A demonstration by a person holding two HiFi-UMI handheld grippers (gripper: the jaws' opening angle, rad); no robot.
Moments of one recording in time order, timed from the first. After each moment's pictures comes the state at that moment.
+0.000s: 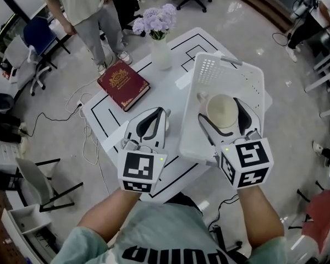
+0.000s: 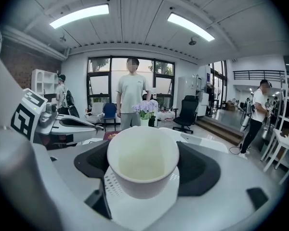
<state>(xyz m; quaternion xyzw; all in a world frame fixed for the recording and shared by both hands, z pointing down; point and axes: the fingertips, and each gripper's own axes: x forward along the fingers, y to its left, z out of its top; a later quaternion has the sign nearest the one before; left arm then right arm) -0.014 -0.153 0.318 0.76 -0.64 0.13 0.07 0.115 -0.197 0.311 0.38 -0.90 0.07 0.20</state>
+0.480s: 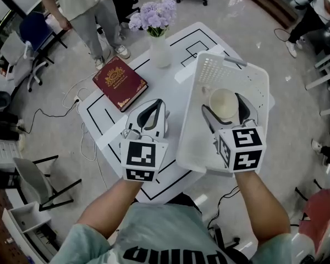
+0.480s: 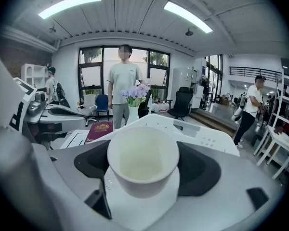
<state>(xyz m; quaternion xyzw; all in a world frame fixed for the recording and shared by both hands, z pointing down) -0.029 -0.198 0.352 0.75 -0.64 0.15 0.08 0.118 -0.254 0.367 0.41 -0.87 0.09 0.25</state>
